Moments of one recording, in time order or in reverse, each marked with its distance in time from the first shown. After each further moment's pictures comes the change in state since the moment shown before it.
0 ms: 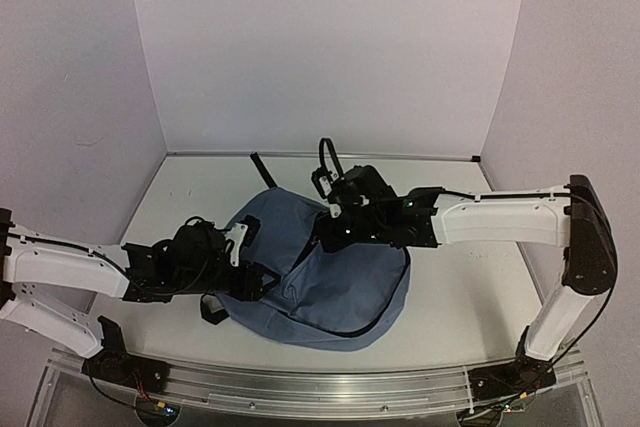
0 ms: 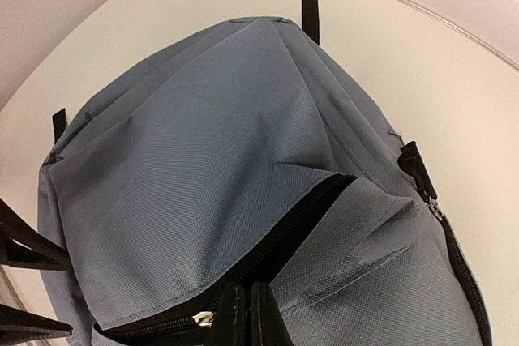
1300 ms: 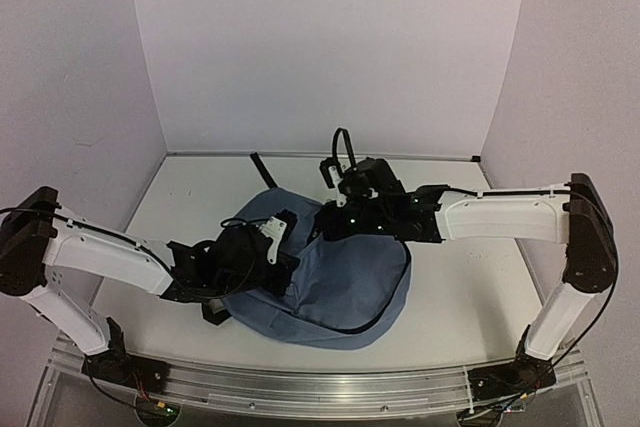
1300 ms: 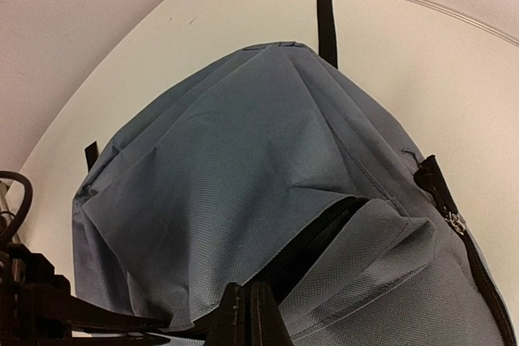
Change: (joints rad) left arm -0.098 0.282 0.175 0.134 -0.263 0.190; right arm -0.066 -0.008 -0.034 0.118 -0.100 0.070
